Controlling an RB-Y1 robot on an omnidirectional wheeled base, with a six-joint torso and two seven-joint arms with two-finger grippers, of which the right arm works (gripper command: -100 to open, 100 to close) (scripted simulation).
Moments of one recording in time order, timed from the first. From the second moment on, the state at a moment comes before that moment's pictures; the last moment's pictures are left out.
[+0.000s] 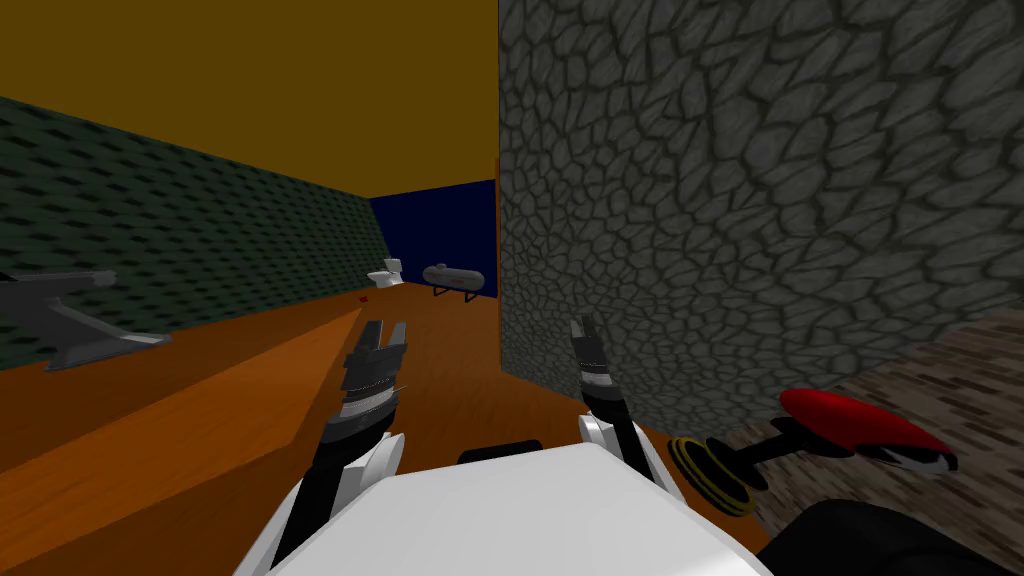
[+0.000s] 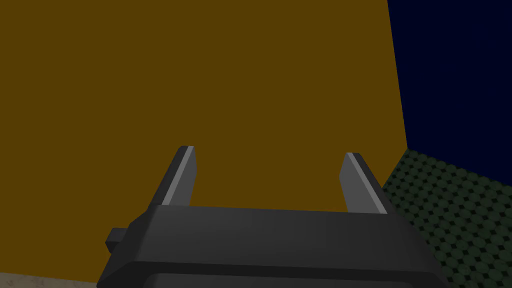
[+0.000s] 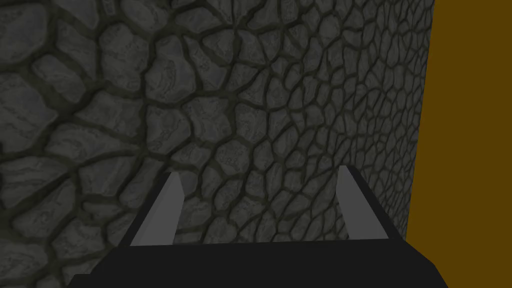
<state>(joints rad) 0.55 -0.02 0.00 -2.24 0.07 -0.54 0.02</state>
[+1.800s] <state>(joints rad) 0.31 -0.33 -0.06 -2.20 0.07 -0.64 0.01</state>
